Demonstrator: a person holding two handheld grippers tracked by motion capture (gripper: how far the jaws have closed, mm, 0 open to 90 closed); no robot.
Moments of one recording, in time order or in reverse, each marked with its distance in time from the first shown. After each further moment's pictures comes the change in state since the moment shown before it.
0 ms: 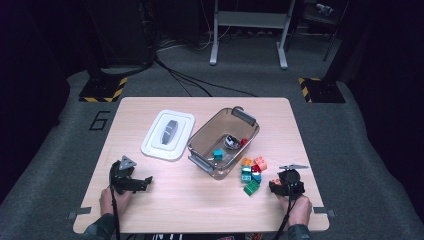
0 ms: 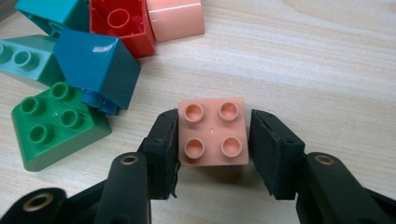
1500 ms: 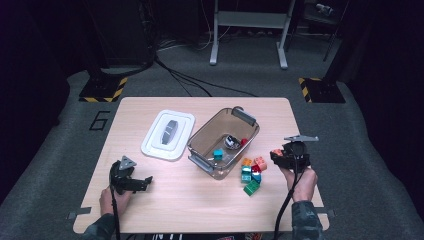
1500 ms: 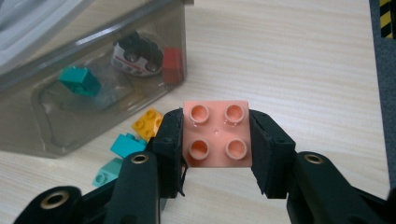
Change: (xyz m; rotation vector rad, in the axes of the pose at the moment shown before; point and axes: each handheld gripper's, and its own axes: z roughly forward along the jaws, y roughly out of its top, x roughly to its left) left arm 0.000 0.000 0.000 0.000 0.001 0.000; right arm 0.004 0.082 -0.058 -0.183 0.054 -0.053
